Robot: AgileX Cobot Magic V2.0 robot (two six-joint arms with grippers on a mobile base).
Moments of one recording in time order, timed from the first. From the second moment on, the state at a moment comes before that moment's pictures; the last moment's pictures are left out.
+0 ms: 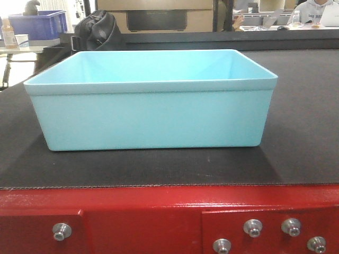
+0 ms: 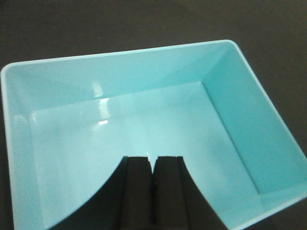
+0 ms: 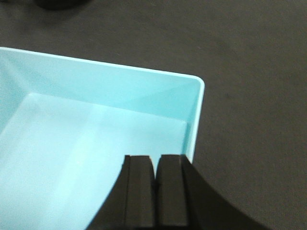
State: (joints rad) left arm -0.43 1.42 -1.30 -0.11 0.60 -0.12; right arm 0.40 1.32 -1.14 -0.30 0.49 0.45
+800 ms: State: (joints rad) left arm -0.38 0.54 -0.60 -0.30 0.12 0.06; right arm 0.40 0.74 -0.64 -0.30 0.15 0.39
